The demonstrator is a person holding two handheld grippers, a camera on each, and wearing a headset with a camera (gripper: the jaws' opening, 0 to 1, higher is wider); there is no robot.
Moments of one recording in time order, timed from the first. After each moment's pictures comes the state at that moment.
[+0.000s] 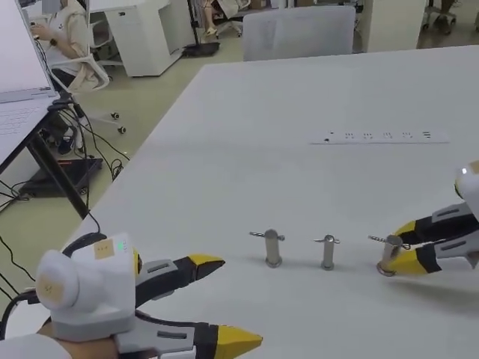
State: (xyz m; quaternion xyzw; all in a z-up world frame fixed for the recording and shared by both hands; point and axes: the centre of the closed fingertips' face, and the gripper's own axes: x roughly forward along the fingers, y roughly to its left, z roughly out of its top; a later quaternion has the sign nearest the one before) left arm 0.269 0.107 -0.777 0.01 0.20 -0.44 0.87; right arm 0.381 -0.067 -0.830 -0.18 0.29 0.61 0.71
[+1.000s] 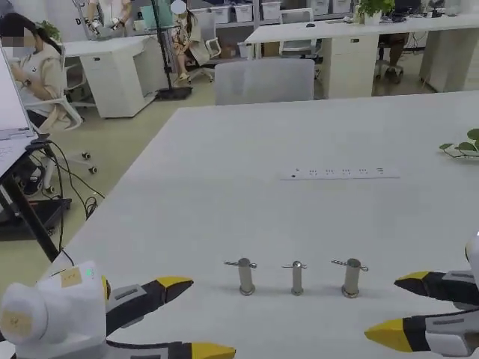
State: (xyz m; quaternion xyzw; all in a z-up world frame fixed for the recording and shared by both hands) left arm 0.262 0.111 -0.752 0.02 0.17 -0.42 0.89; right arm 0.306 -0.088 -0.786 -0.07 0.28 0.49 0.82
